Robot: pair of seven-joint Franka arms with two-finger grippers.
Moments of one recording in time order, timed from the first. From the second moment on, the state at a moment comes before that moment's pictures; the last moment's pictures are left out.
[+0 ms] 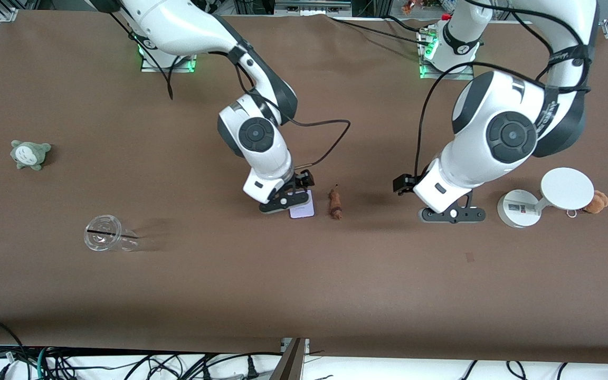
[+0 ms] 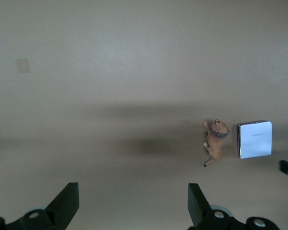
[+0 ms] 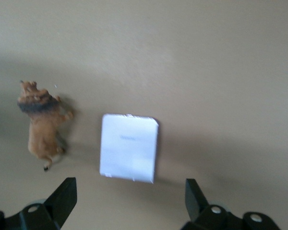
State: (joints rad) left arm -0.25 0.45 -0.11 -1.42 -0.05 1.80 -0.37; right arm 0.63 0.76 0.08 -1.39 0.02 2.28 0.44
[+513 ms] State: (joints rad) left arm -0.28 0.52 -0.11 -1.42 -0.05 1.89 -0.41; right arm 0.68 0.88 0.08 -1.38 0.00 2.41 0.44
